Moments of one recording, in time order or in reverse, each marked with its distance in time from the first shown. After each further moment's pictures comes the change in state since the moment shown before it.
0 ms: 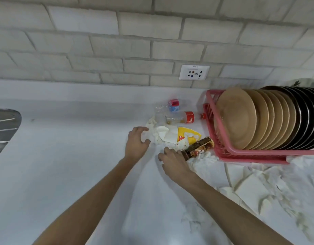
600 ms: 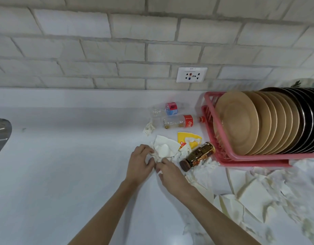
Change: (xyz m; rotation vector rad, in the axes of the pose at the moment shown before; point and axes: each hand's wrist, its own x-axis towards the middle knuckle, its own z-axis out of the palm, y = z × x) left_hand -0.021 -0.039 0.039 0.120 -0.001 0.295; right_hand -0.001 -0.006 0.021 0.420 -0.010 0.072
